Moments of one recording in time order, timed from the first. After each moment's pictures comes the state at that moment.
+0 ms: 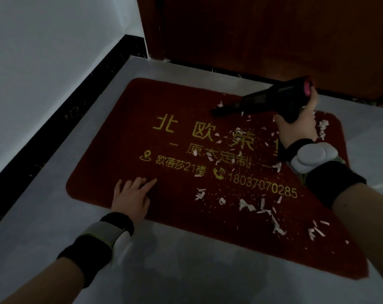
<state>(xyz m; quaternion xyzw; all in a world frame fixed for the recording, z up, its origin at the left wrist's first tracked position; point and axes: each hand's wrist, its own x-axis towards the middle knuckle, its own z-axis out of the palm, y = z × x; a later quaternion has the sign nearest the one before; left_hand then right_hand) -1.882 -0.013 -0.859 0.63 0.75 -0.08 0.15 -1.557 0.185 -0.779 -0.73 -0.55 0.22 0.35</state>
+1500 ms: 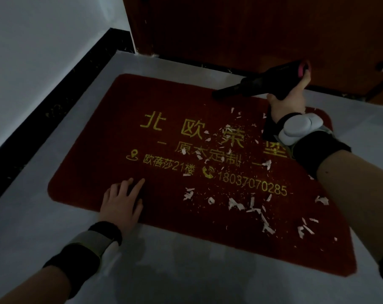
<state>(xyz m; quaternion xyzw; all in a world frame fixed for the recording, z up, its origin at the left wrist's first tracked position) -1.875 -0.022 -0.872 0.64 0.75 -0.08 0.12 -1.556 0.239 -0.766 -0.77 -0.51 0.21 0.33</state>
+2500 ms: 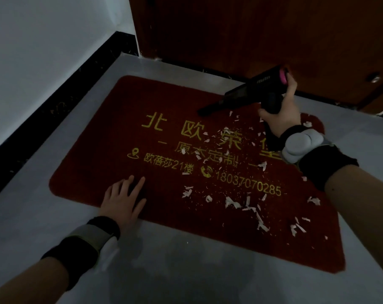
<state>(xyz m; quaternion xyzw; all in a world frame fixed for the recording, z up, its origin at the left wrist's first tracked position) -1.876 -0.026 -0.881 0.65 0.74 -0.11 0.15 -1.543 0.212 -0.764 -0.64 -0.66 0.24 0.31</state>
